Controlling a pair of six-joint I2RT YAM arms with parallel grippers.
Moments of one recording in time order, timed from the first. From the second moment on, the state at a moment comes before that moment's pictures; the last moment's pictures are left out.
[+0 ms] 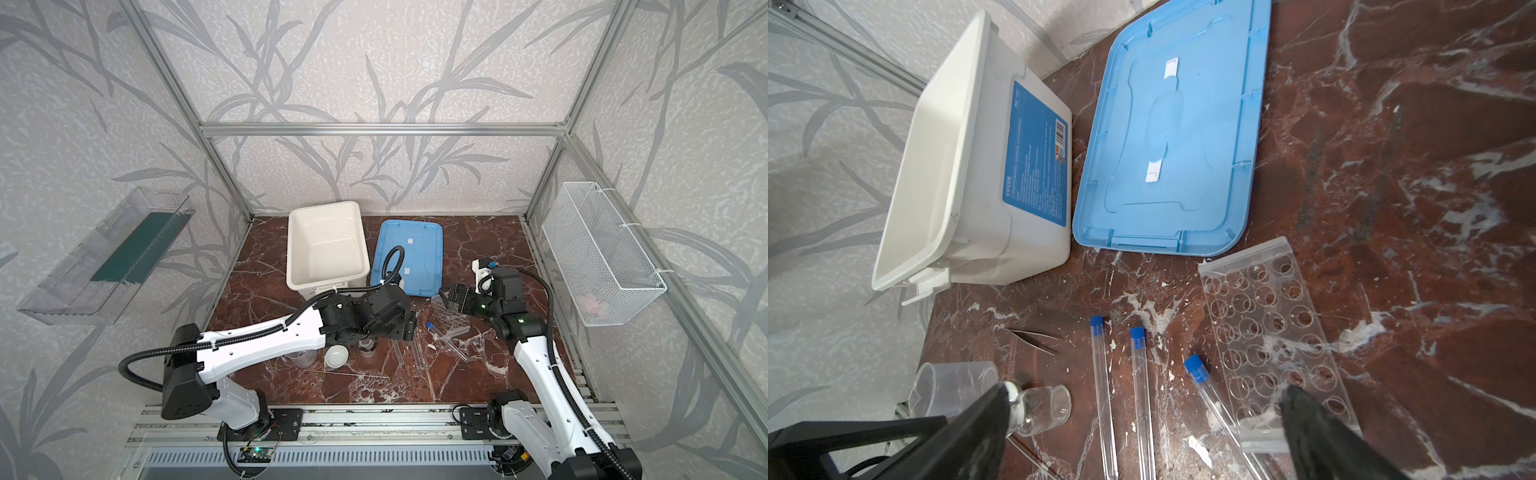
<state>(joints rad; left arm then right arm) -1.13 1.59 1.36 -0.74 -0.23 -0.83 0.12 0.92 0.72 -0.50 -0.42 0.46</state>
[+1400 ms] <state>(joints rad) -1.03 2.01 1.43 -0.83 -0.13 -0.85 0.12 0.95 0.69 -0.48 -0.37 0.43</state>
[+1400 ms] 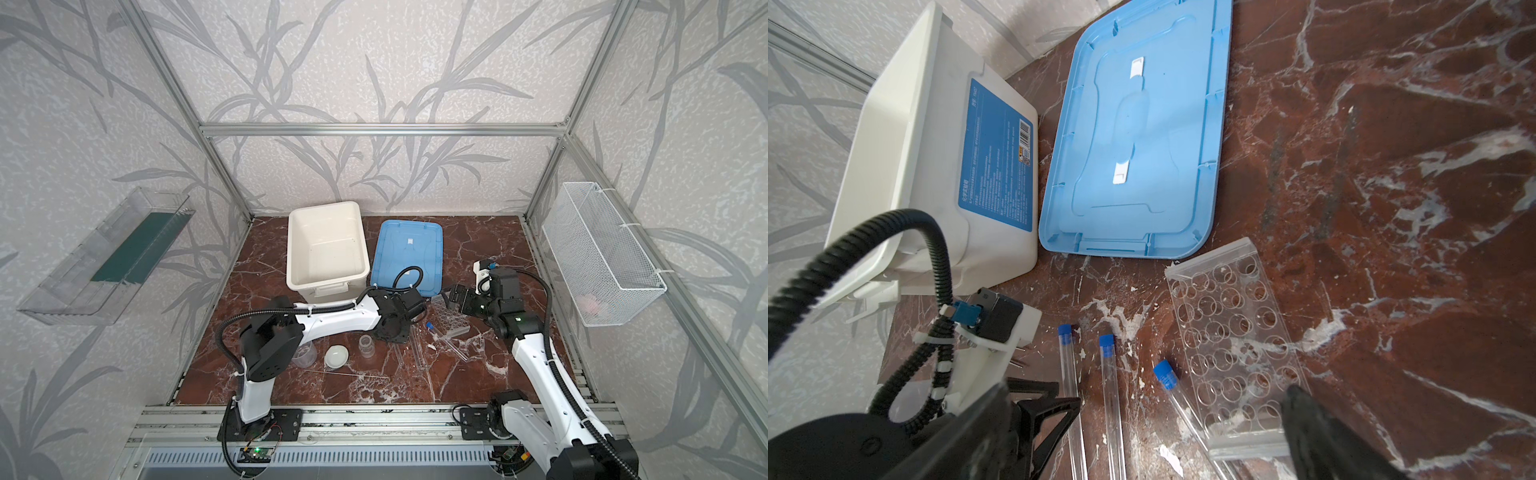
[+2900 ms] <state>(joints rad) -1.06 2.09 1.51 -0.87 -0.18 -0.79 0.12 0.93 0.67 -0.47 -0.34 0.44</state>
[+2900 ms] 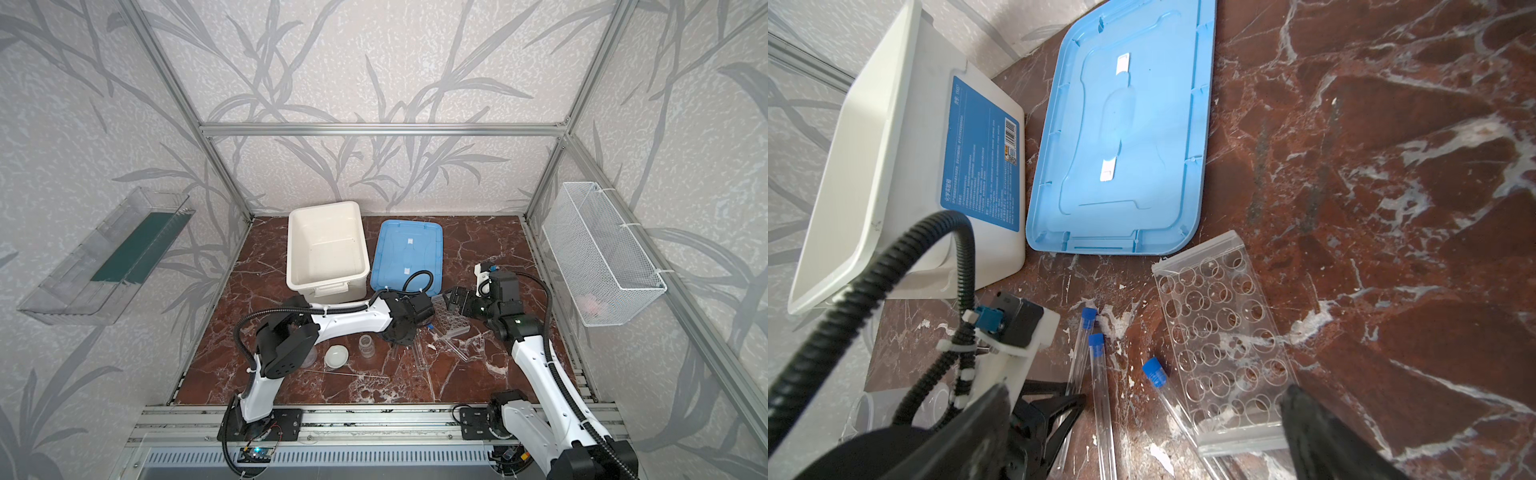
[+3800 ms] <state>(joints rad) -1.05 1.97 1.42 -0.81 -0.23 -0.80 0.12 0.93 0.66 -0.45 -0.36 0.47</state>
